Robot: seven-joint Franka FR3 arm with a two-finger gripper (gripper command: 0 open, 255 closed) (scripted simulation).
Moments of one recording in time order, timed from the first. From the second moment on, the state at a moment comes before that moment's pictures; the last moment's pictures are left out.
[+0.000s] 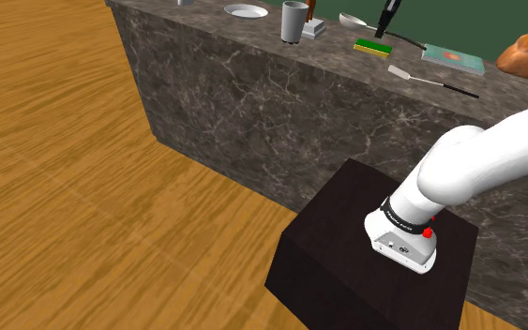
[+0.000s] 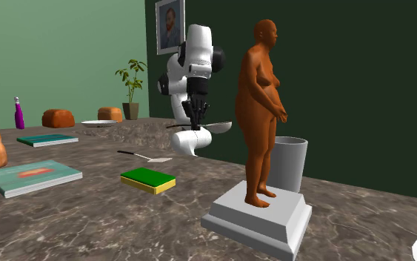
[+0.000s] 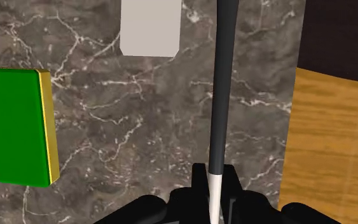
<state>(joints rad) -0.06 -0.51 -0.41 -2.06 -0.27 1.67 -0.63</state>
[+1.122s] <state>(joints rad) -0.22 -0.74 -0.63 -2.12 -0.46 1.60 -0.95</state>
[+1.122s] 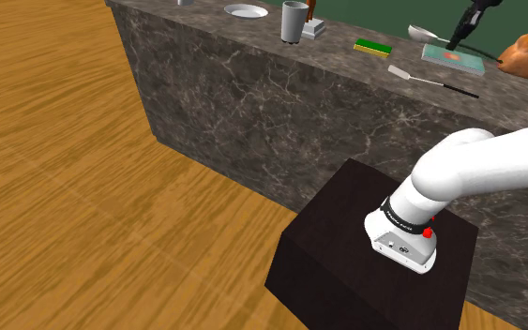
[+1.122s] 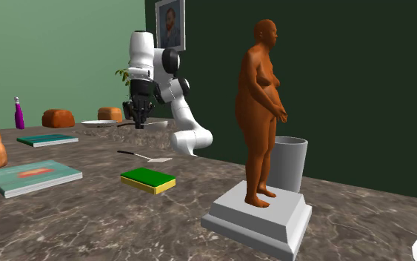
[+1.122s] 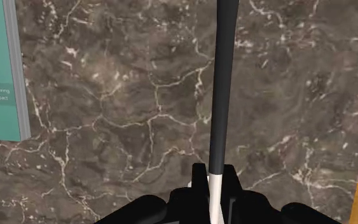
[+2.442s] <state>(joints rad) -0.28 -0.80 -0.88 -2.10 -0.61 1.64 -1.21</state>
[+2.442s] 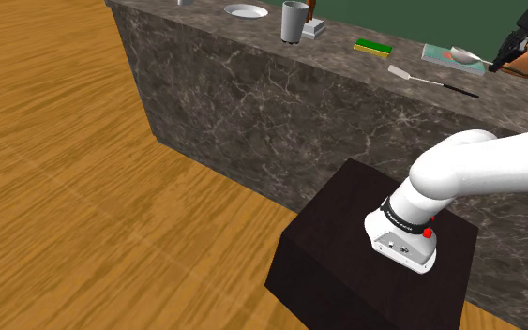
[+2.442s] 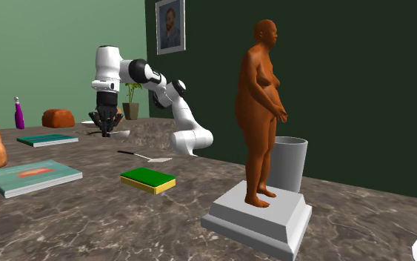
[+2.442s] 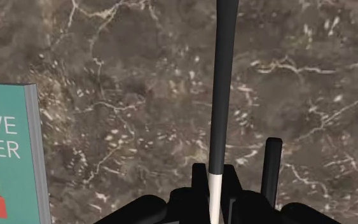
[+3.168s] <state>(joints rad) -0.29 -0.83 -0.94 -2.23 -0.66 1.75 -1.19</state>
